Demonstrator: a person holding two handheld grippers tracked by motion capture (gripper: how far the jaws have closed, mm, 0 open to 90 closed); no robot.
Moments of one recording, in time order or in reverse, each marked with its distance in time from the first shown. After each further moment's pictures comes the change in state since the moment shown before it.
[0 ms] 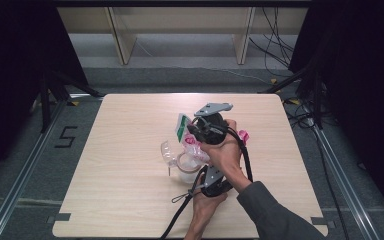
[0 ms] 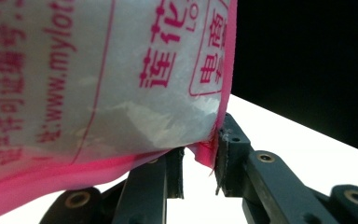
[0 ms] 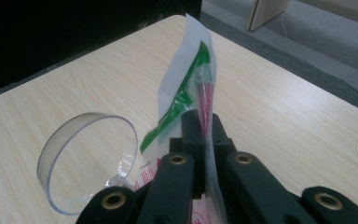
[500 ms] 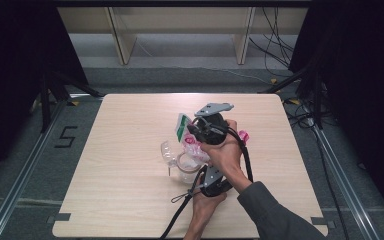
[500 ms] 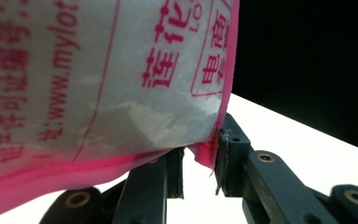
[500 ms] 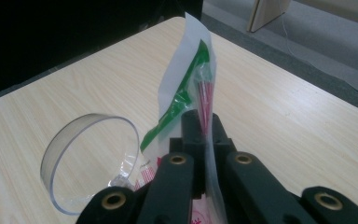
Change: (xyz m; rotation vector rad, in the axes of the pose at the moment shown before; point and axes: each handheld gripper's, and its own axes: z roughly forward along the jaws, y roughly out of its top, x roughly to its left) left arm 0.001 0.000 0.000 0.000 0.004 0.000; right arm 0.001 0.000 -0.002 0.001 -0.002 0.022
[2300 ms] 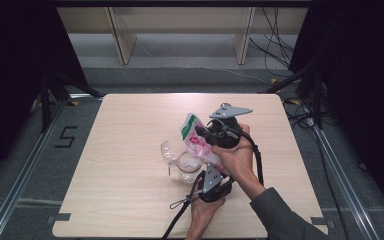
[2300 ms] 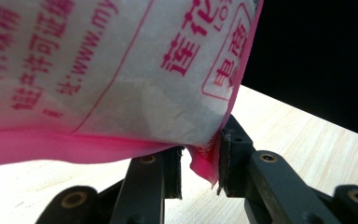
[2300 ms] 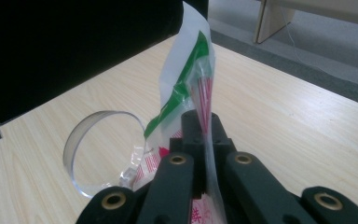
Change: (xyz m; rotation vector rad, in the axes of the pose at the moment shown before) left arm -0.004 -0.011 -0.010 0.026 0.036 0.014; right arm -0.011 -0.016 -0.023 -0.073 0.056 0.075
